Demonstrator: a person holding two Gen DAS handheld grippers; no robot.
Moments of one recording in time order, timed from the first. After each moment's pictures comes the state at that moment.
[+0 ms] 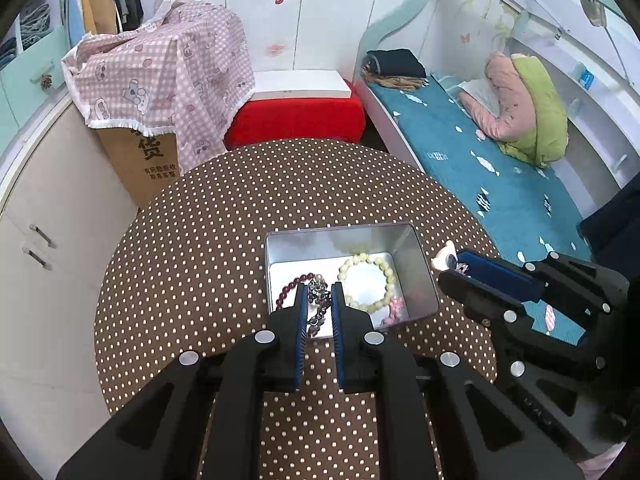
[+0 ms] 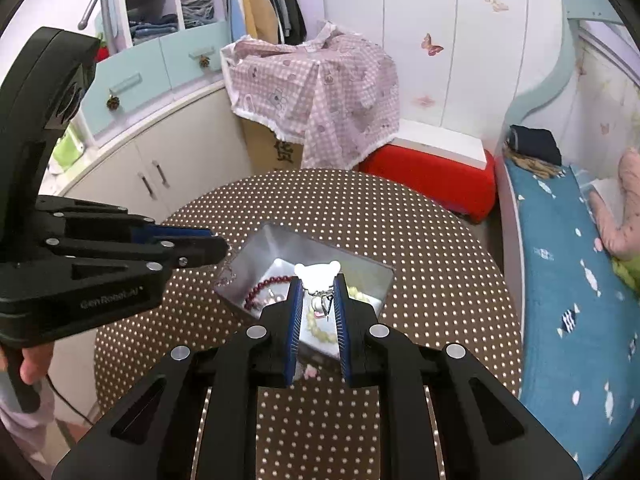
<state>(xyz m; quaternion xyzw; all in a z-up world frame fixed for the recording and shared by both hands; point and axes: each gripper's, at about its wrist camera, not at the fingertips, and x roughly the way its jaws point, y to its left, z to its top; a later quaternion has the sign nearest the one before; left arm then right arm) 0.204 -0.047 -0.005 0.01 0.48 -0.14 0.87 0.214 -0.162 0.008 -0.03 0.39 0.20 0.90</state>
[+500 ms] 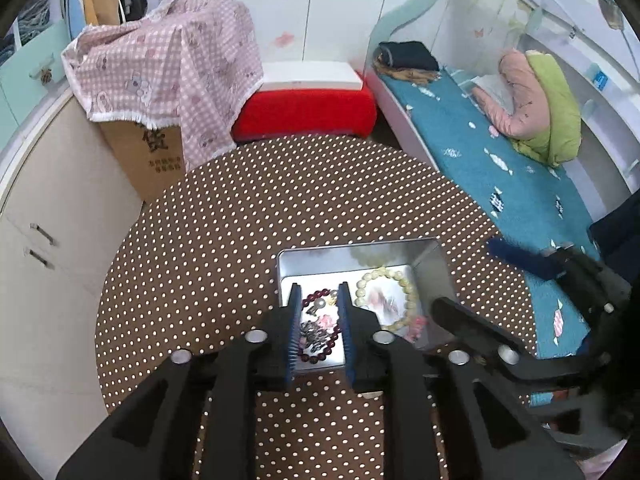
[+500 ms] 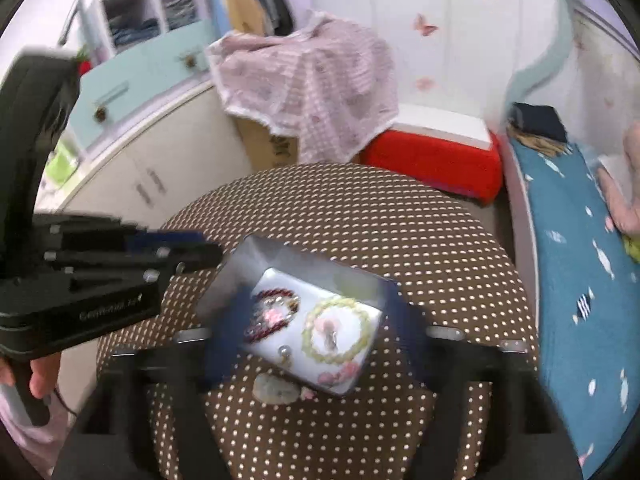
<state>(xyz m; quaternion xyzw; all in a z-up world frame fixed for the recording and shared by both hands) 0.237 -0.042 -0.020 0.02 0.50 -0.12 0.86 0.250 -0.167 -0.008 0.02 0.40 0.19 0.90</state>
